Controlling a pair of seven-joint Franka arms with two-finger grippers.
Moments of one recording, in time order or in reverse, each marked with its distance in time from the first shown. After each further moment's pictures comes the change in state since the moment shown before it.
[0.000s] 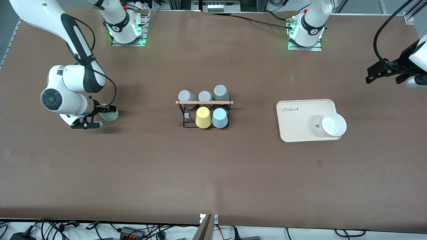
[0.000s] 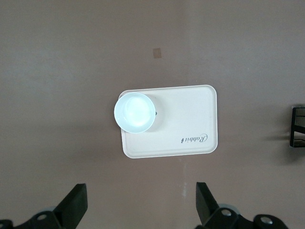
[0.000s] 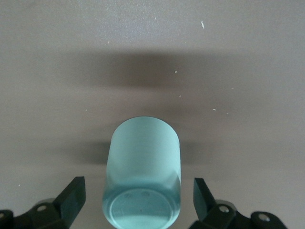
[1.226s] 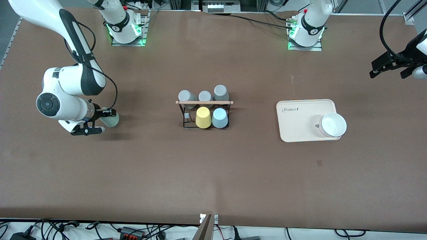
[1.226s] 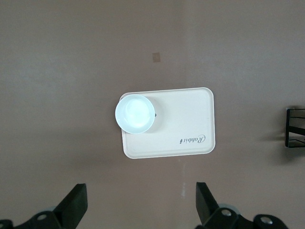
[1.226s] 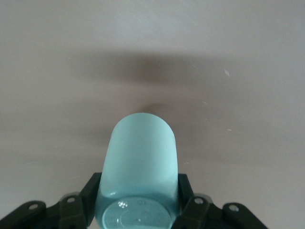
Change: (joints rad) left arm -0.001 -0.035 0.001 0.007 -0.003 -0.012 0.002; right arm 0.009 0.005 0.098 0.247 0.020 -0.239 0.035
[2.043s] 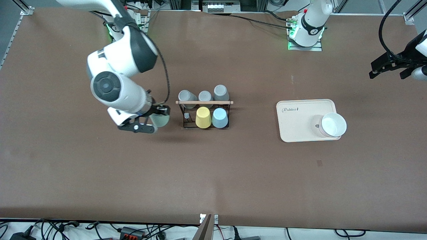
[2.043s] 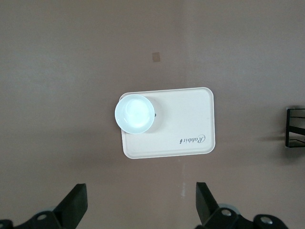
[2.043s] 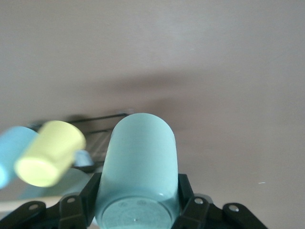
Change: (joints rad) left arm 0.000 0.004 -0.001 0.000 0.000 0.001 0.000; right arm 0.358 0.120 0.051 0.455 0.081 -0.195 0.623
